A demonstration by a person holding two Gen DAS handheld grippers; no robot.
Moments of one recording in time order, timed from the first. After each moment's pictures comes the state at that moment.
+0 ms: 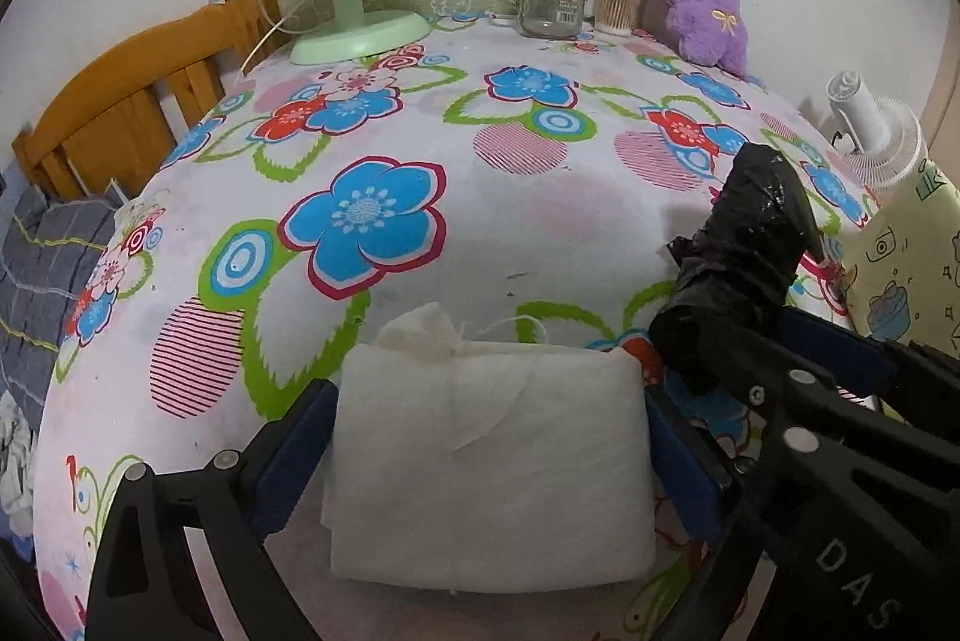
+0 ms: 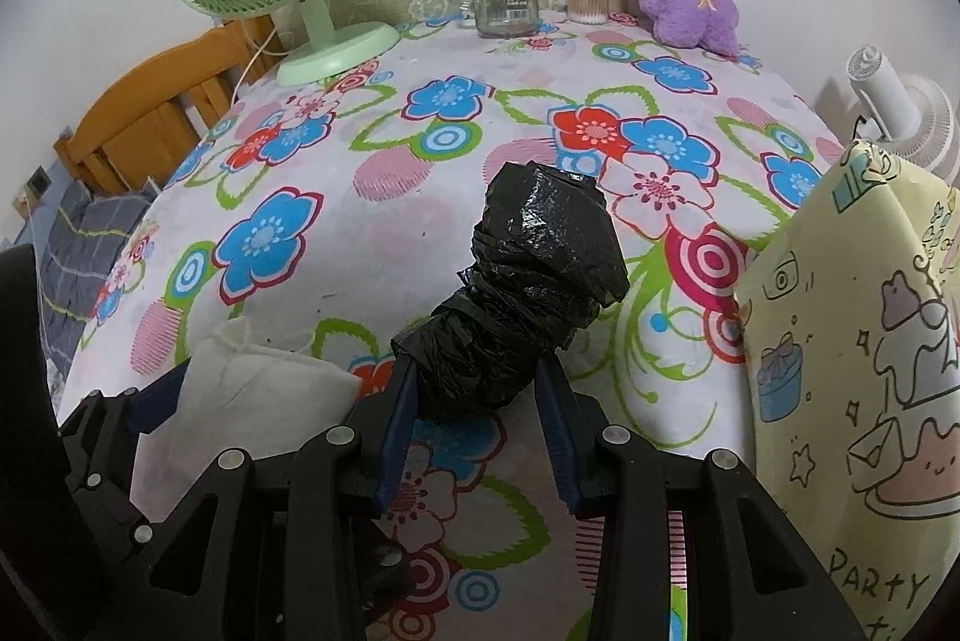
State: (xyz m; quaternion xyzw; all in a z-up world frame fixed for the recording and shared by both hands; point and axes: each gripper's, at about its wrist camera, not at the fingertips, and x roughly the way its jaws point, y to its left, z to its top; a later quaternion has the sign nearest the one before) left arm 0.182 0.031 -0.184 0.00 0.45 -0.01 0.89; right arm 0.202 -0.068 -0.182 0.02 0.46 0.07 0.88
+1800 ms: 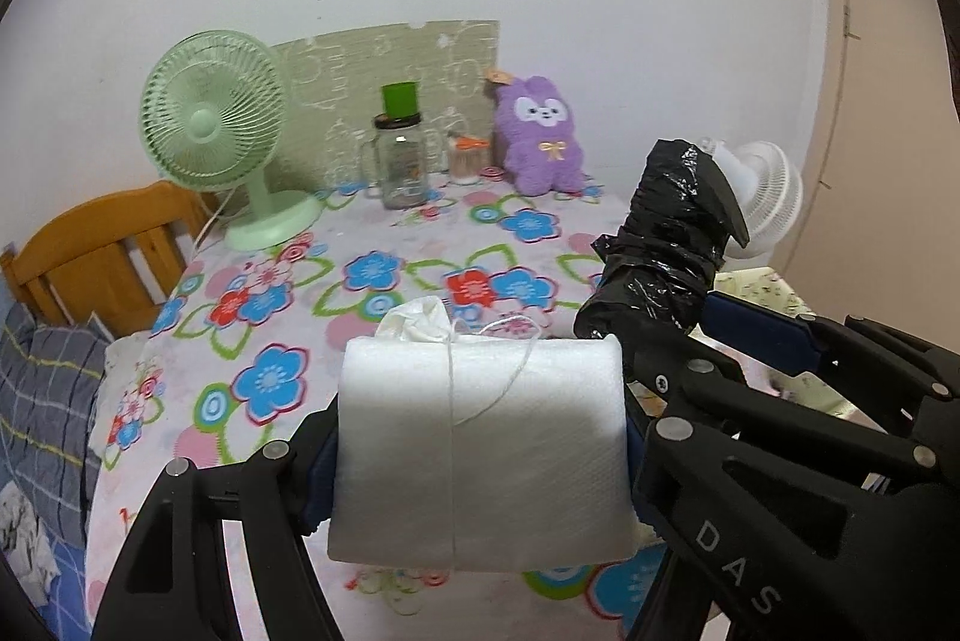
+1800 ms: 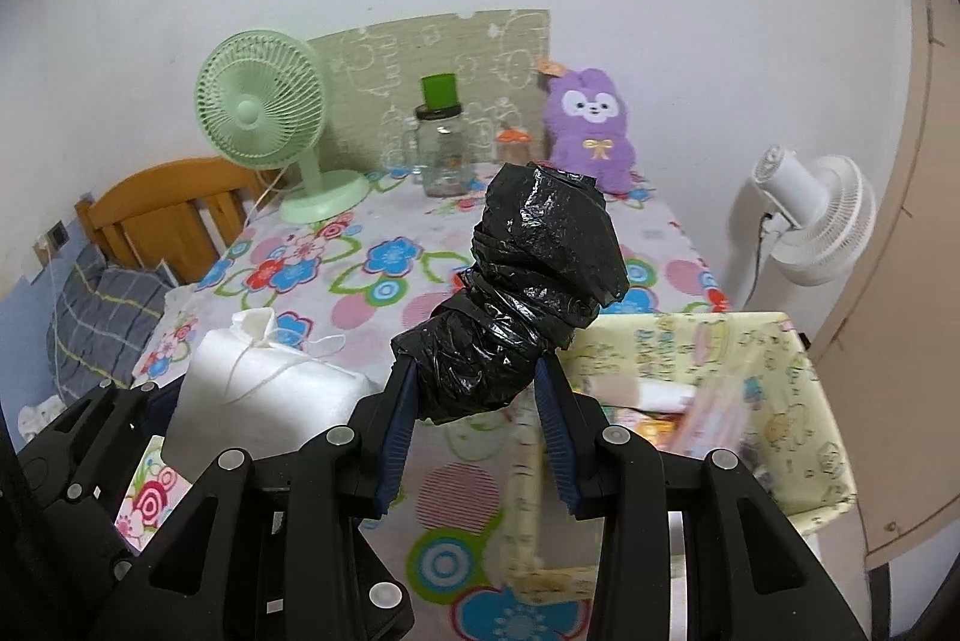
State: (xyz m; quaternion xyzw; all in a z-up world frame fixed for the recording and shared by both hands) left arm 0.111 -0.077 -0.056 0.04 0.33 -0.10 0.94; right arm 0.119 -0.159 -0.052 0.01 0.34 0.04 0.94
